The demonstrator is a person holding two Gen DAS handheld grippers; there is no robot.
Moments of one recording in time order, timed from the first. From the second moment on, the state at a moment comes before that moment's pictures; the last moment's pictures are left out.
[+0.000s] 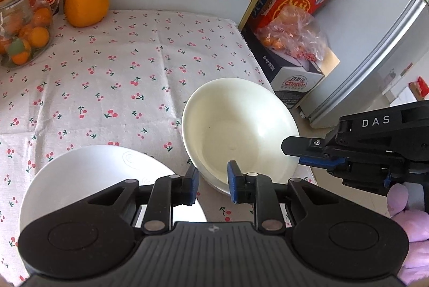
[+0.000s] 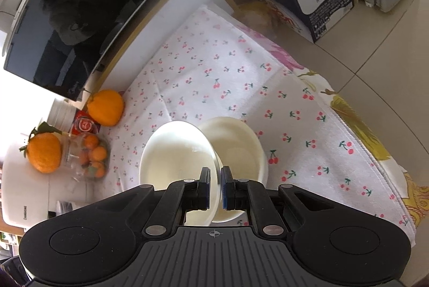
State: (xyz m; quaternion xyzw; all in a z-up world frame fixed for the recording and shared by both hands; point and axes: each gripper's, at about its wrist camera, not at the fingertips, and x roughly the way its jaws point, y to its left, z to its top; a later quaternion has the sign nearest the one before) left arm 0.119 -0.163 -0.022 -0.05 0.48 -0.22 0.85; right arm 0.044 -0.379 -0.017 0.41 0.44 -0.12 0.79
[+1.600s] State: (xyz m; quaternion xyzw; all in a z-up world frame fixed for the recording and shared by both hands) left arm 0.100 -0.190 -0.032 0.08 0.40 -0.29 0.86; right arm 0.046 -0.379 -0.016 0.36 0.43 -0.10 0.82
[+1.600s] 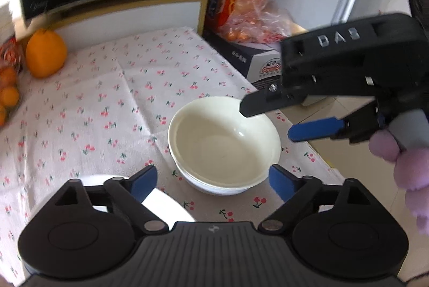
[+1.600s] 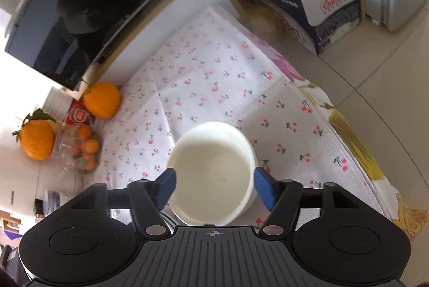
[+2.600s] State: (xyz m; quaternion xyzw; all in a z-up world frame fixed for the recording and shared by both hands) left arm 0.102 -0.212 -0.063 0.20 0.37 -0.34 0.84; right arm 0.050 -0.382 -0.059 0.35 0.44 -0.12 0.82
